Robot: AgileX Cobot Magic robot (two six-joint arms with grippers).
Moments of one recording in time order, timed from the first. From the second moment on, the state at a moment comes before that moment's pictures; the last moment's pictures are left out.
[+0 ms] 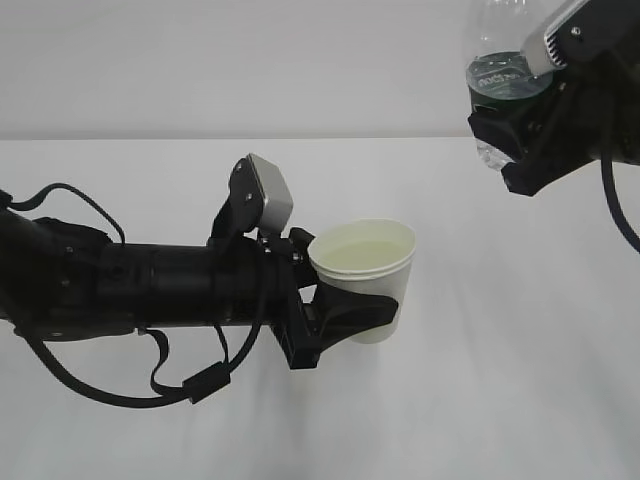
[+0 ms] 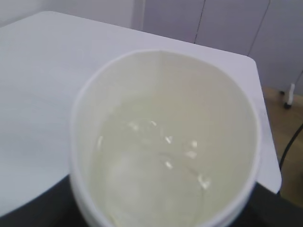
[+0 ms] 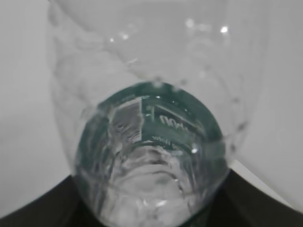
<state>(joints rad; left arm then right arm) -0.57 1.94 -0.83 0.94 -0.95 -0.60 0.22 1.36 -0.79 -0.95 -0.23 0.39</state>
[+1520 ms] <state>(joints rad) -0.30 1.94 -0.83 0.94 -0.91 -0.55 0.22 1.36 -0.79 -0.98 -0.23 0.39</state>
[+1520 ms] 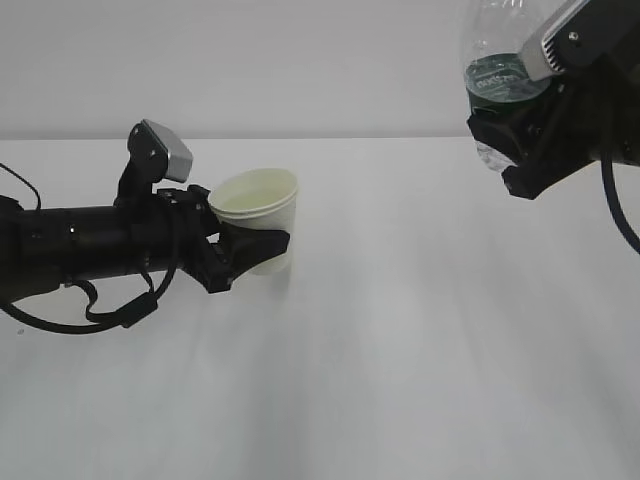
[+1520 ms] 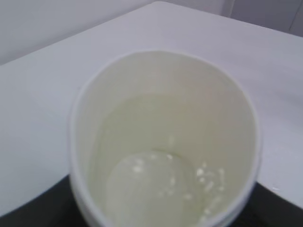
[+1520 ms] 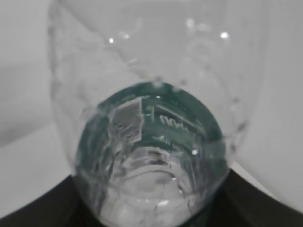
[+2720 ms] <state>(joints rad) -0.06 1.94 -0.77 0.93 -0.96 -0.53 0.22 1.36 -0.79 -0.99 -0.23 0.39</state>
